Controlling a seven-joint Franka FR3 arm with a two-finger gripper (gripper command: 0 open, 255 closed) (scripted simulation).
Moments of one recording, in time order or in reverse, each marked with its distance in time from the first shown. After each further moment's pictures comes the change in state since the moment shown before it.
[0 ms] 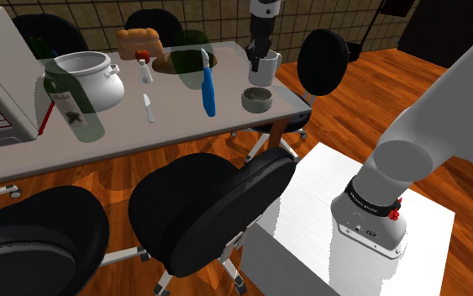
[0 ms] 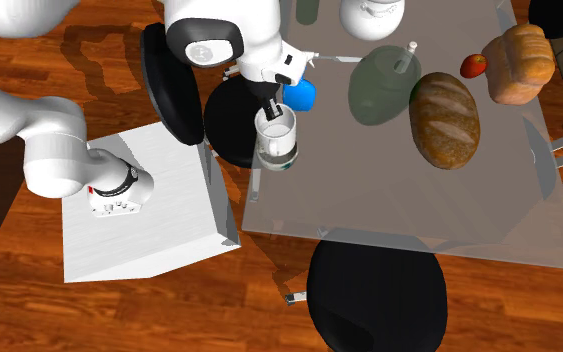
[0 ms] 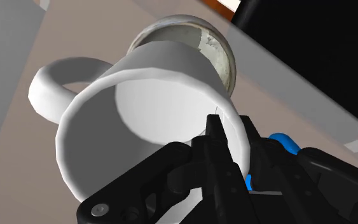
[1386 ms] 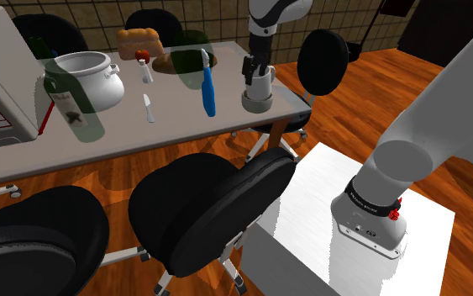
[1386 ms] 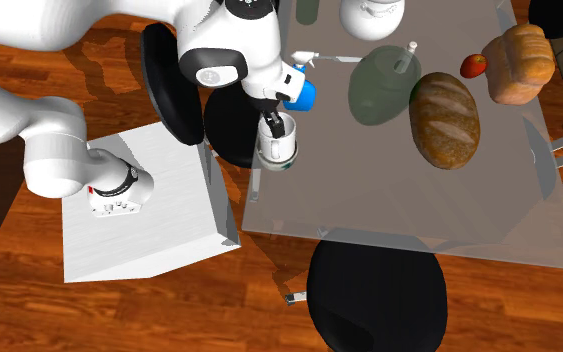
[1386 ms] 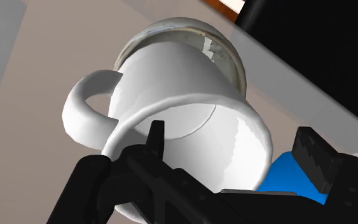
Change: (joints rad) arm 0.000 0.041 -0.002 -0.087 0.002 0.129 -0.003
